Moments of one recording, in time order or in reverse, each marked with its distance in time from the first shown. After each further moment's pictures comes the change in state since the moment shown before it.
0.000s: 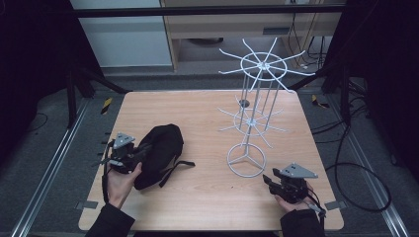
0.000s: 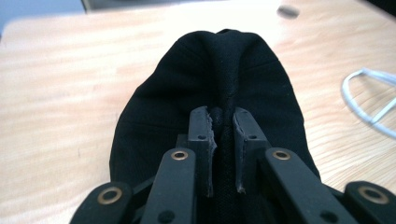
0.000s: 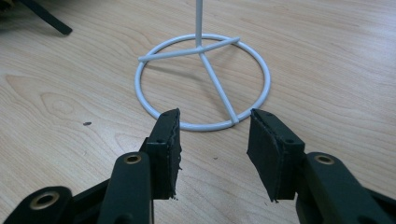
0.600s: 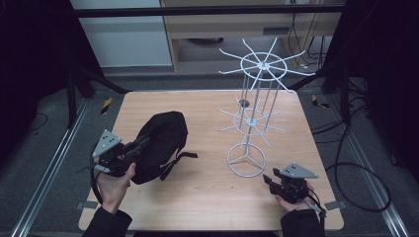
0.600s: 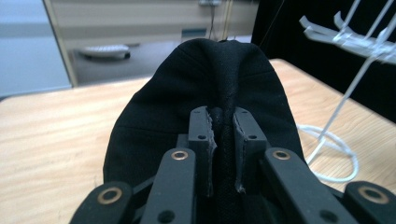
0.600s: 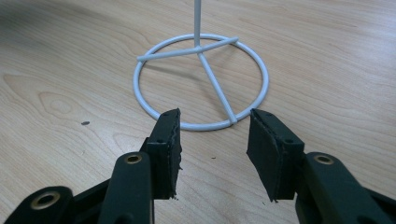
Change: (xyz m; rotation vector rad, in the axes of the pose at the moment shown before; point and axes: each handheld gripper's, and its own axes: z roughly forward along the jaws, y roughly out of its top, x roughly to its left) left arm -0.022 0.025 -0.056 -0.243 -0.106 0.022; right arm -0.001 0.000 0.000 -0.001 -0.007 -0.007
